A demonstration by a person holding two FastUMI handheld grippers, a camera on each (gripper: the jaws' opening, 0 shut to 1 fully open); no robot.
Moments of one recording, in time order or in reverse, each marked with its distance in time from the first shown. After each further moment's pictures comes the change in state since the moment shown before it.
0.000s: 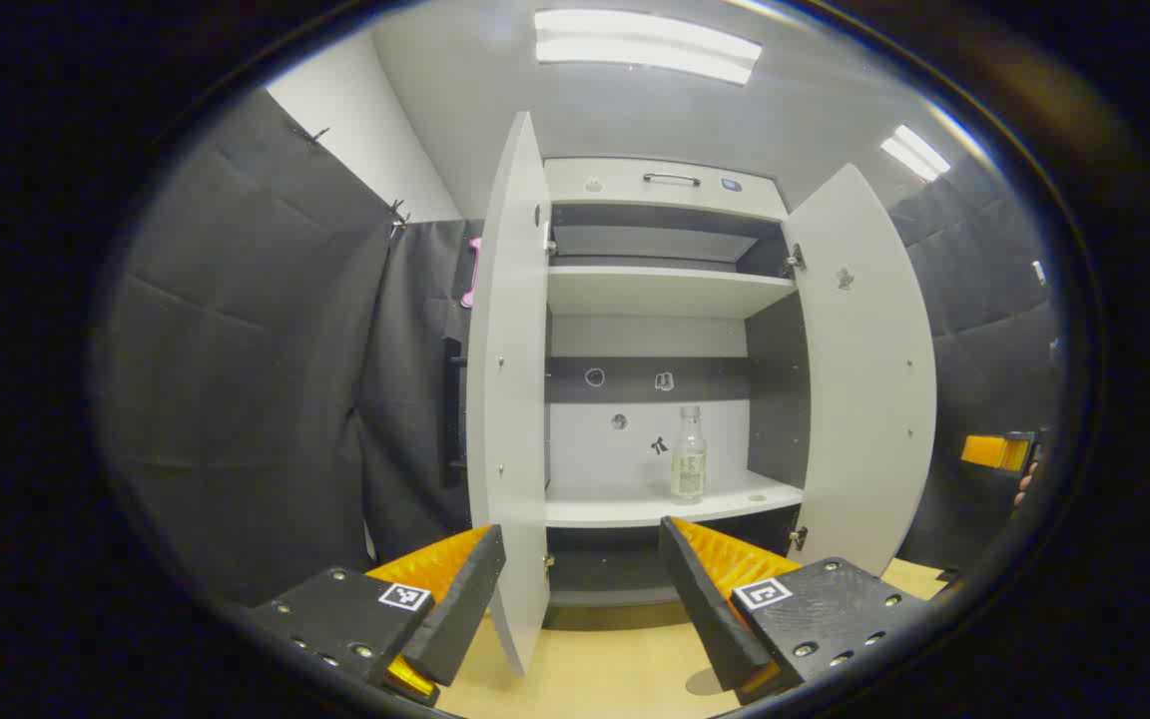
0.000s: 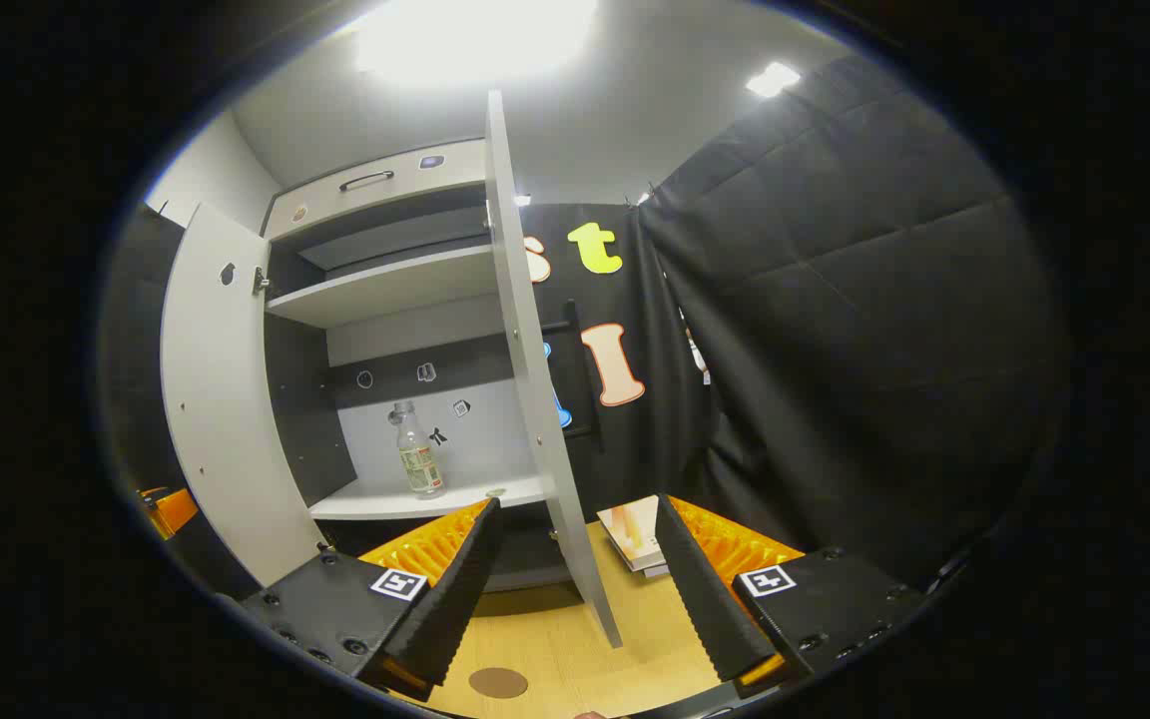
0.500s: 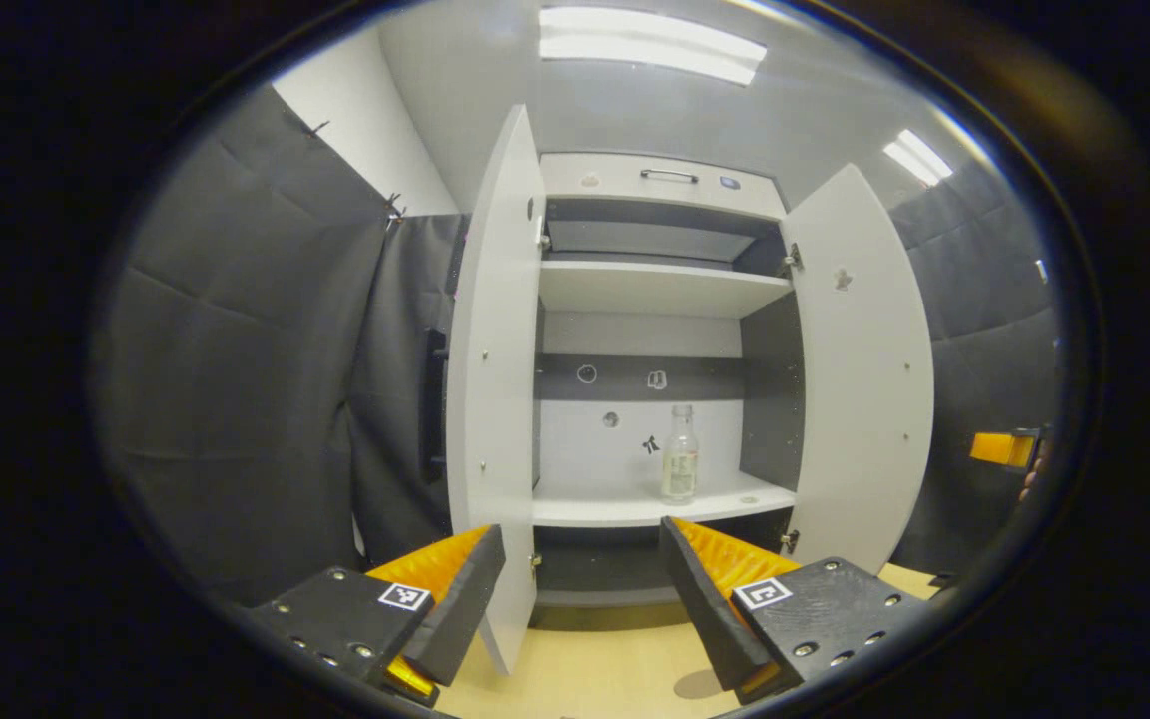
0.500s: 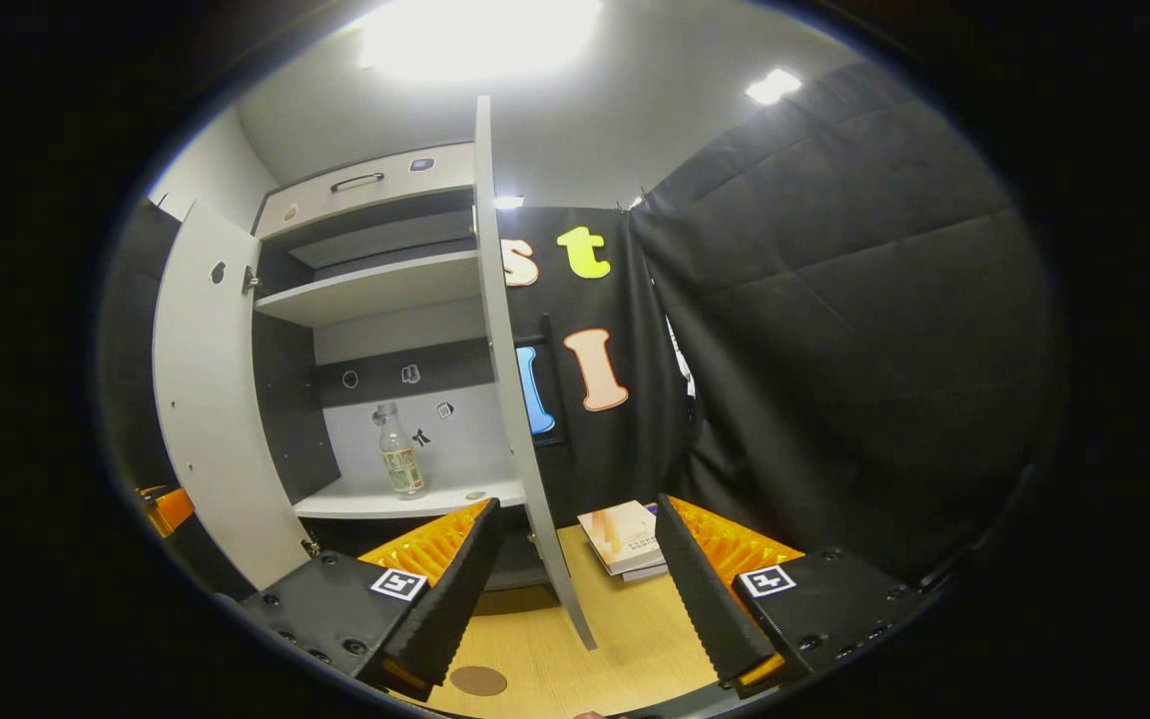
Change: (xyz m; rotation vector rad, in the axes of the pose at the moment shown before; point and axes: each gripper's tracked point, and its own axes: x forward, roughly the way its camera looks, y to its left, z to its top) left arm 0.004 -0.004 -0.005 -0.021 0.000 -0.014; right arm -0.001 -0.022 0.013 -0.013 0.003 -0.036
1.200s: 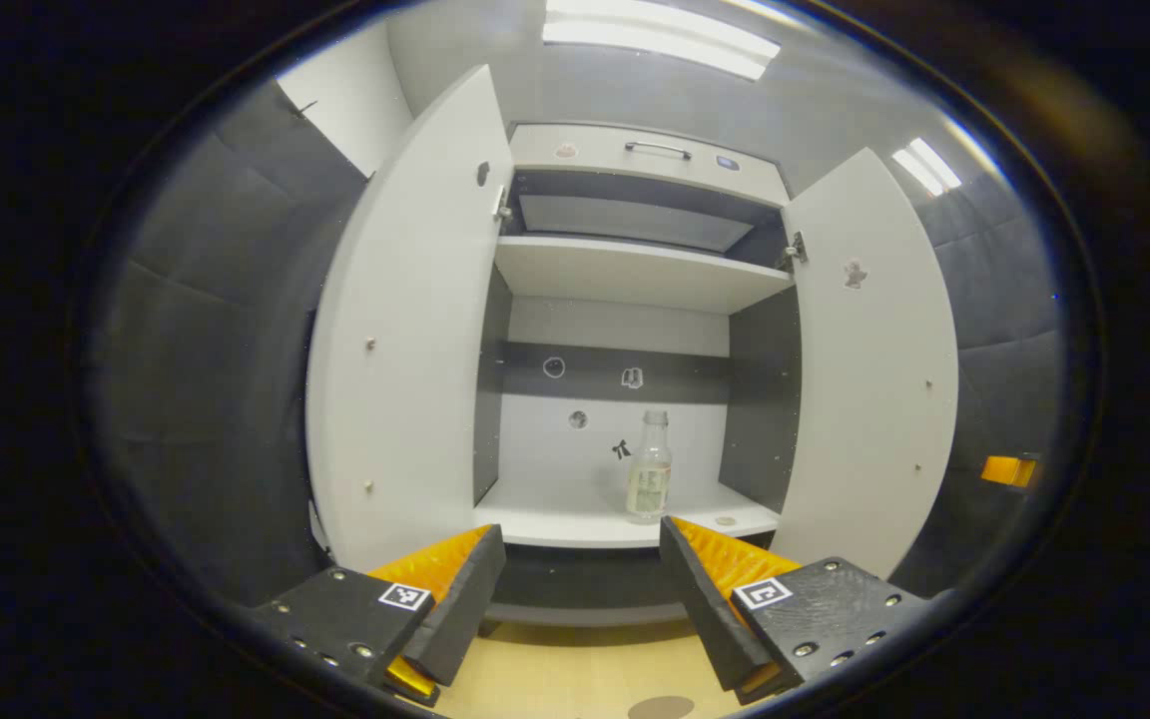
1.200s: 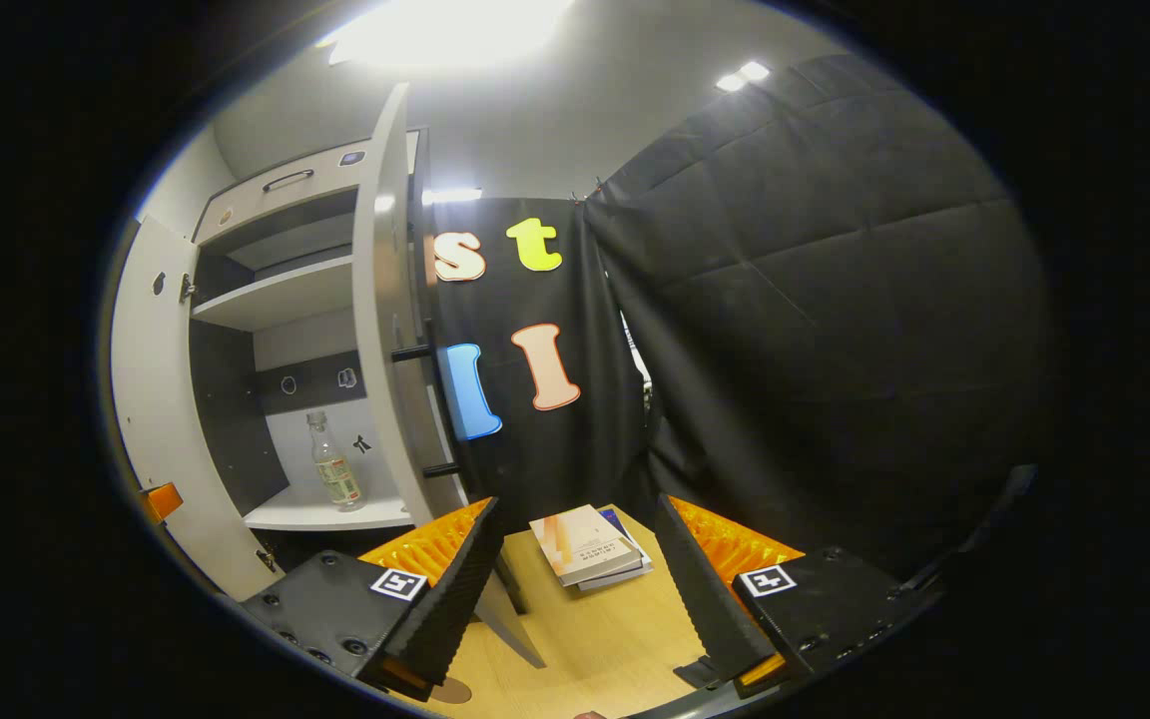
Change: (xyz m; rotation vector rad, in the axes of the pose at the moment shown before) left arm 0.002 -0.004 -0.002 -0.039 0.030 -0.061; right arm 0.053 -0.070 0.011 0.019 0.023 -0.125
